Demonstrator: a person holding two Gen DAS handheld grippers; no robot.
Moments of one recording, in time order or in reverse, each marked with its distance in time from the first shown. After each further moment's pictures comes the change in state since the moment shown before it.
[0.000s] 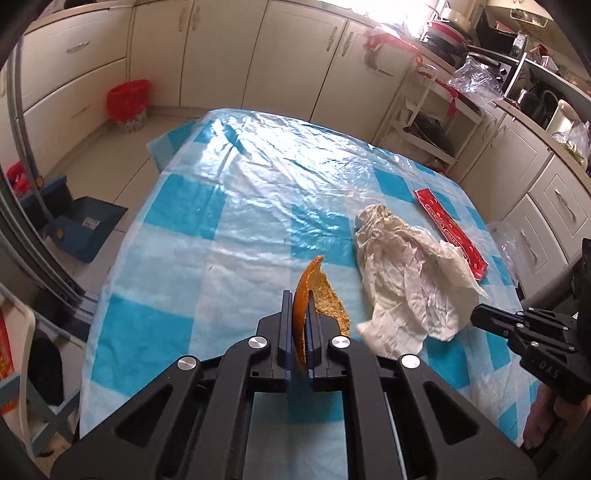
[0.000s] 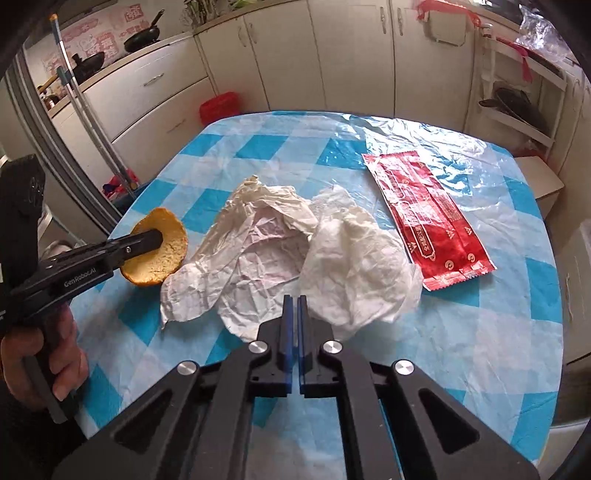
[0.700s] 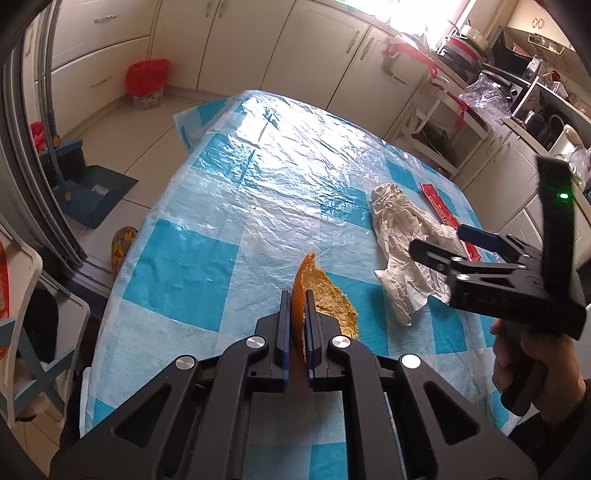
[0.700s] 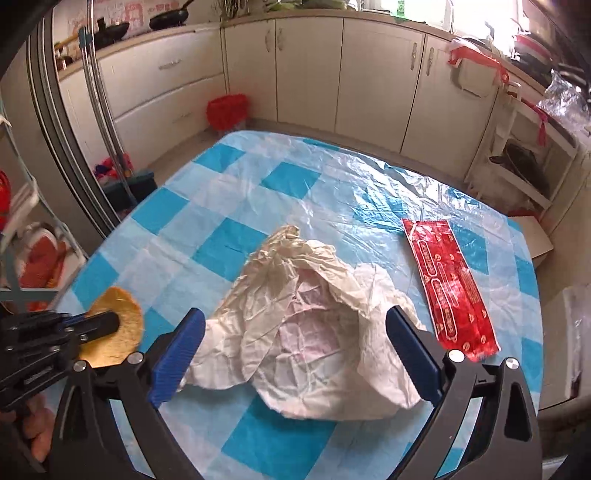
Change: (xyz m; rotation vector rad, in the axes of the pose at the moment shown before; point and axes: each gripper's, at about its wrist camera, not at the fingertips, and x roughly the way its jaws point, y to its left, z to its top) left arm -0.020 0.022 -0.035 -0.080 0.012 -0.021; right arm 0.049 0.048 0.047 -0.157 -0.003 -0.202
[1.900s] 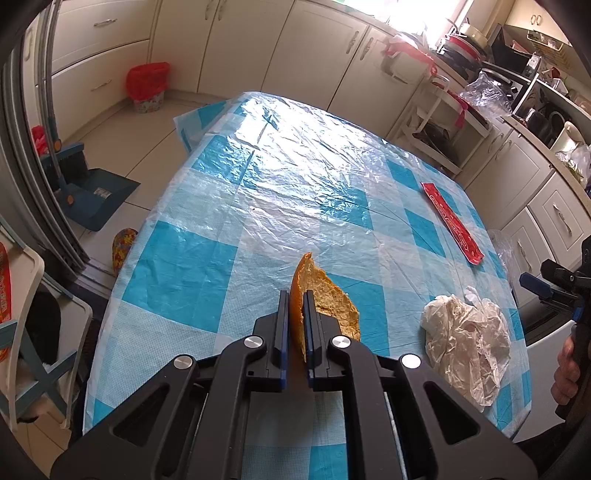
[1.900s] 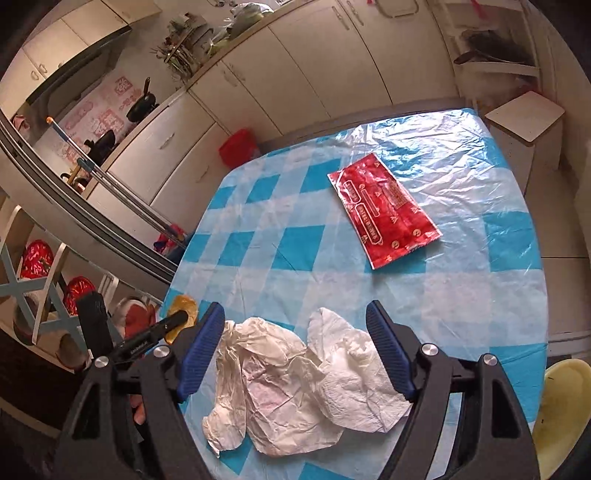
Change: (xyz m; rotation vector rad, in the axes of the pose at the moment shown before) left arm 0.001 -0.005 0.001 0.008 -0.007 0.011; right arm -0.082 -0.142 -0.062 0.457 -0.034 0.417
